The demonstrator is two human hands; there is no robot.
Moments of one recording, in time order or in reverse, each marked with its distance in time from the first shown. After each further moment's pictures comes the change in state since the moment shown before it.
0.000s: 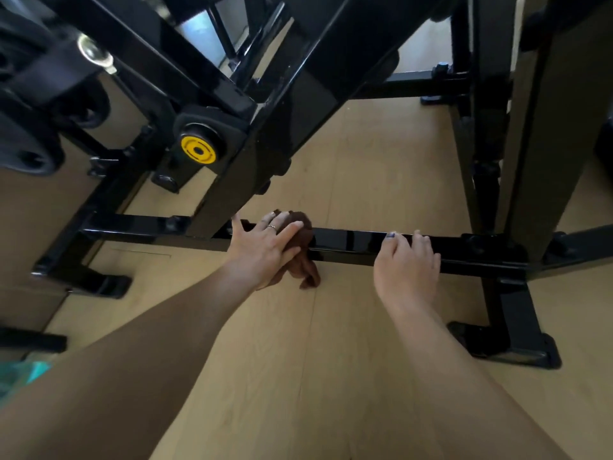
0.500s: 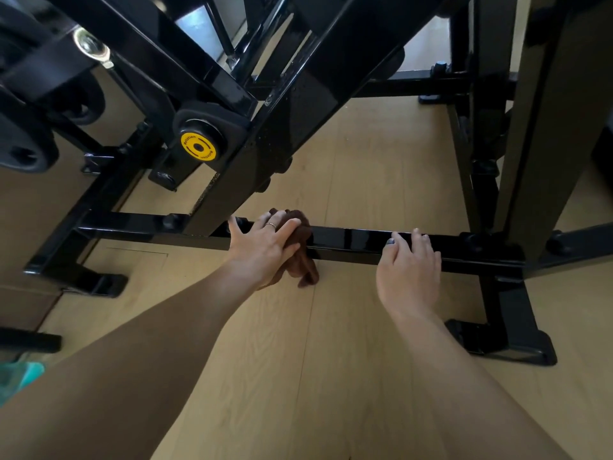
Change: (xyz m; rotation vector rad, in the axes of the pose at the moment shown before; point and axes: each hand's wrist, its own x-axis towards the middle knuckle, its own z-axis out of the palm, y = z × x) left_hand 0.004 0.000 0.012 -0.160 0.027 -0.046; right_hand -0.004 0.014 0.006 -0.027 0.037 -0.048
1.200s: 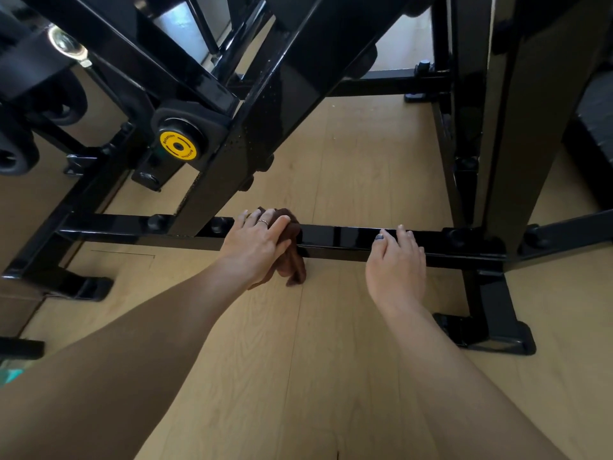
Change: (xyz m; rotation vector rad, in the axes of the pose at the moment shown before) left_hand 0.003 0.014 -0.012 0.080 0.010 0.078; right_hand 0.003 0.004 -0.006 0.074 -0.030 0.005
